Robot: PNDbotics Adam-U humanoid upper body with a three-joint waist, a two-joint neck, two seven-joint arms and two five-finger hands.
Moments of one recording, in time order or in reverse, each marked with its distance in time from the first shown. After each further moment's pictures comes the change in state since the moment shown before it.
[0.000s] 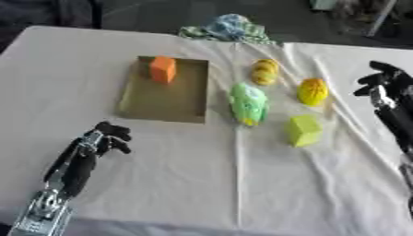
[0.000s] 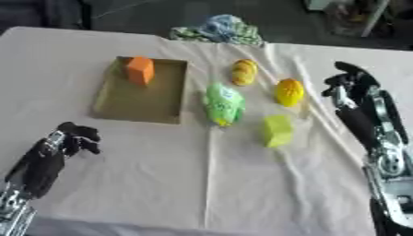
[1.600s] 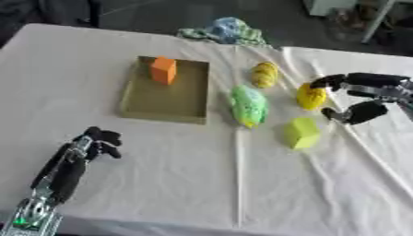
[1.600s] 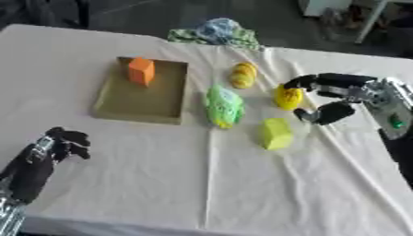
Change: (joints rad) left arm 0.006 0.015 -0.007 0.000 0.000 -0.003 -0.007; right arm -0.368 -0.173 0.247 0.559 0.554 -0.342 0.496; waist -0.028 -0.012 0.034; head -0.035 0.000
